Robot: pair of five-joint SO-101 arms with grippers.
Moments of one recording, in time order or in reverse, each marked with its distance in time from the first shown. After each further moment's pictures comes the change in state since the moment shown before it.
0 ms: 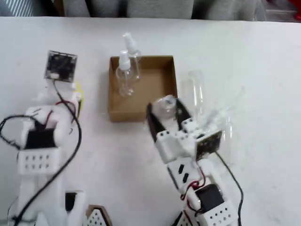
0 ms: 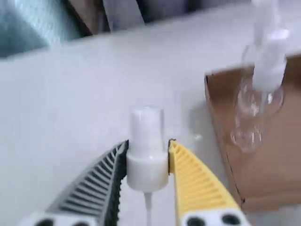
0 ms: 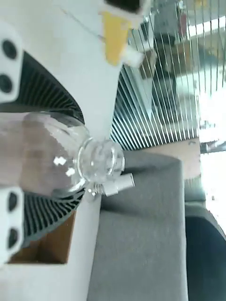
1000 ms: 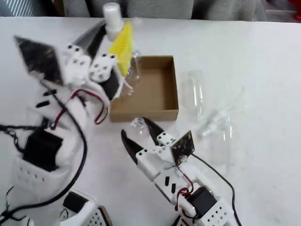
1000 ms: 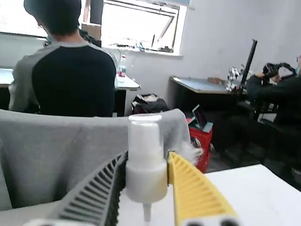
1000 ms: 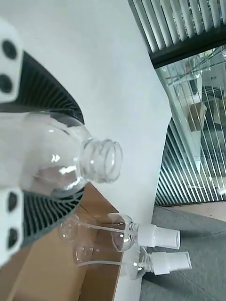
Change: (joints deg) left arm 29.5 10.5 -34.6 -4.3 21.5; right arm -12.5 -0.1 3.5 7.7 -1.4
